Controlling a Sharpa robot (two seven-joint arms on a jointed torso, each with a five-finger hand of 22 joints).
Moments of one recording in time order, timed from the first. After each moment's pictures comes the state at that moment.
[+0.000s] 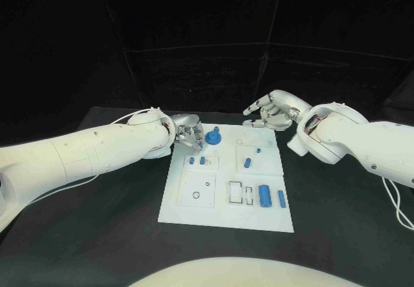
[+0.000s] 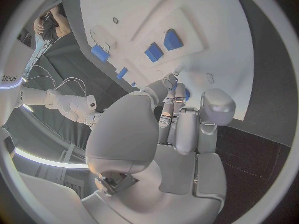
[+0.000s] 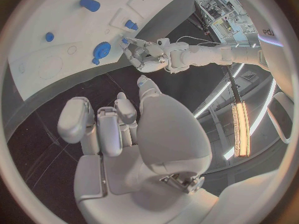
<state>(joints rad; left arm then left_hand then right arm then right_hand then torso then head) 1.23 -0.62 -0.10 1.19 -1.26 -0.07 -0.07 1.38 -0.06 0.45 -0.12 0.05 1.05 0.13 0.21 0.07 1.05 0.07 0.39 0.10 1.46 -0.01 1.39 1.19 0.13 1.42 0.08 1.08 1.03 1.29 -0.76 -0.06 1.46 -1.00 -0.29 0.02 1.39 -0.06 -0.02 0.23 0.35 0.87 0.17 0.10 0.07 1.29 0.08 1.16 1.17 1.47 0.00 1.40 1.31 0.08 1.36 0.10 1.32 1.07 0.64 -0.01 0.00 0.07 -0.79</state>
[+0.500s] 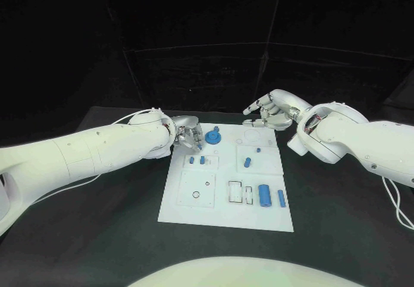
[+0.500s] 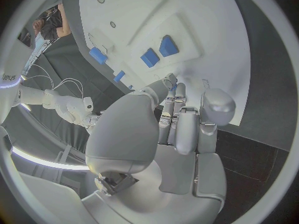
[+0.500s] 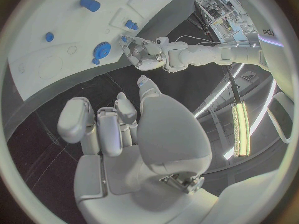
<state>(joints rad) 1.22 -0.60 -0.10 1.16 -1.26 -0.04 -0.08 1.38 -0.06 0.45 -0.12 0.05 1.05 0.13 0.21 0.07 1.05 0.07 0.39 0.10 1.46 -0.01 1.39 1.19 0.13 1.42 0.08 1.08 1.03 1.29 -0.77 -0.06 1.46 -1.00 -0.29 0.02 1.39 -0.06 -0.02 0.23 0.35 0.87 0.17 0.10 0.07 1.29 0.08 1.16 1.17 1.47 0.00 1.40 1.31 0.08 1.36 0.10 1.32 1.07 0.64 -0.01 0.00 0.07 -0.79</state>
